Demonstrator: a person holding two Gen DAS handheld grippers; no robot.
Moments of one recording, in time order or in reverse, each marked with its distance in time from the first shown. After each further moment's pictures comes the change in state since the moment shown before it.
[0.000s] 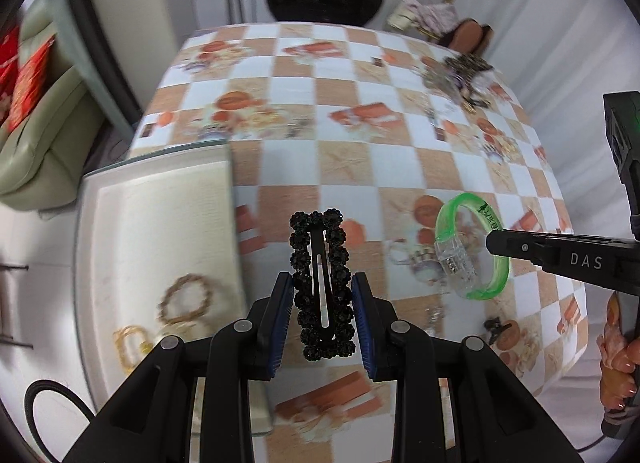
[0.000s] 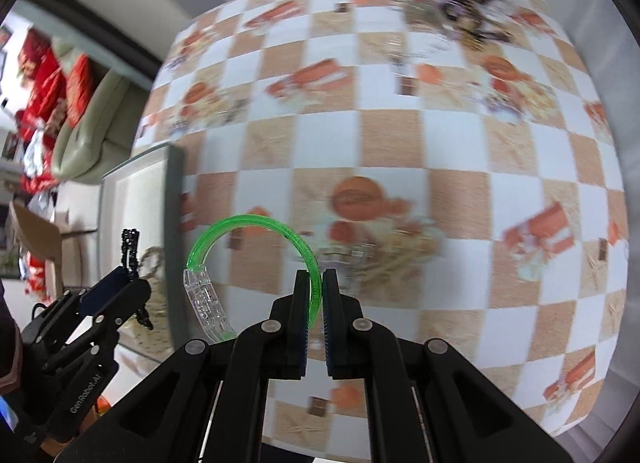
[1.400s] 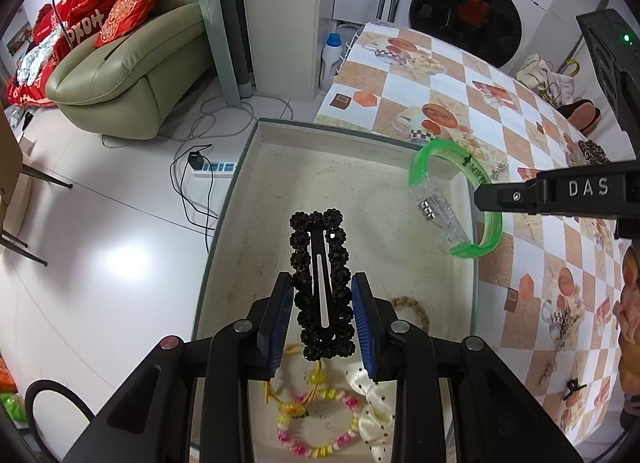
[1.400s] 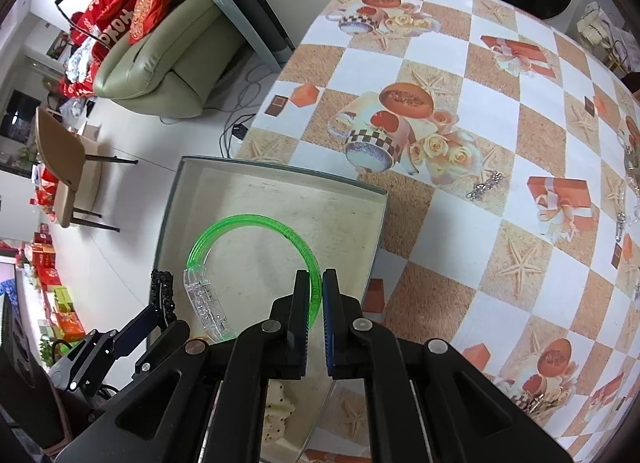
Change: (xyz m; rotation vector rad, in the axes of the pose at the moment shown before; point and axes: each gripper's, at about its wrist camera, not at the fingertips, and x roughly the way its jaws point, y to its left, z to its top) left arm 0.021 0.178 -0.014 -0.310 -0.037 0.164; right arm 0.109 0.209 0.083 -0.310 0.097 0.058
